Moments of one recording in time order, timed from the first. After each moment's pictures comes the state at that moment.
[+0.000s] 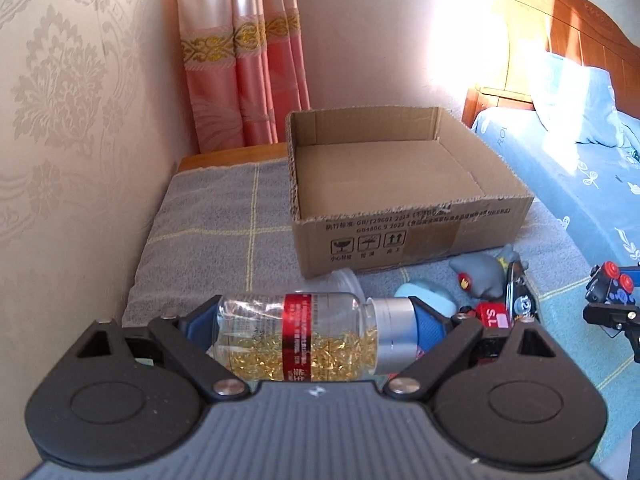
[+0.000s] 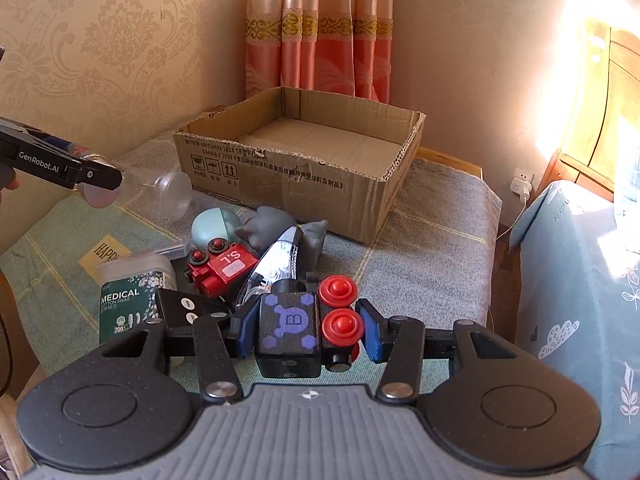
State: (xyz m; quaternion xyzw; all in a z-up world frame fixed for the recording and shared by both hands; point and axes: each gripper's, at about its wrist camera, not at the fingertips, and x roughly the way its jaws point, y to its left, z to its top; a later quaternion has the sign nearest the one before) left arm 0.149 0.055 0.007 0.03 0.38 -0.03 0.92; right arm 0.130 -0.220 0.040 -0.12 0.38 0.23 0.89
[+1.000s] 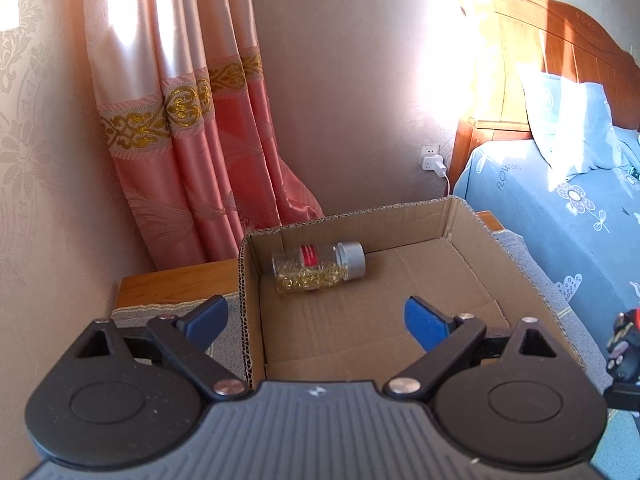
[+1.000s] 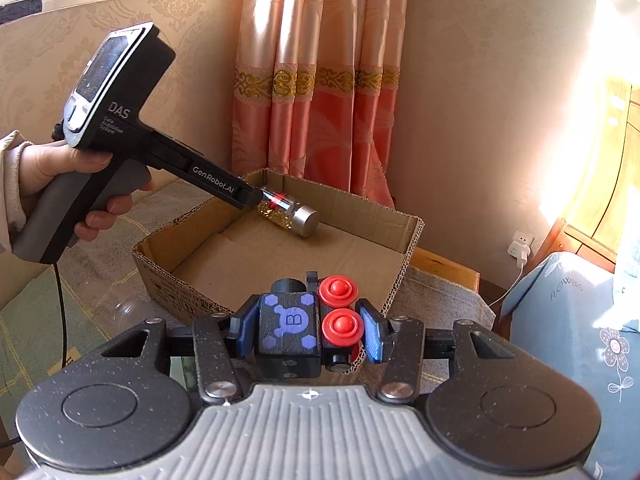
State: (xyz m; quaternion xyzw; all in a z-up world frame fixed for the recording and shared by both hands) left arm 0.311 0.030 0.033 0.05 0.35 -0.07 0.93; right arm 0.237 -0.173 0.091 -0.15 0.35 0.24 0.90
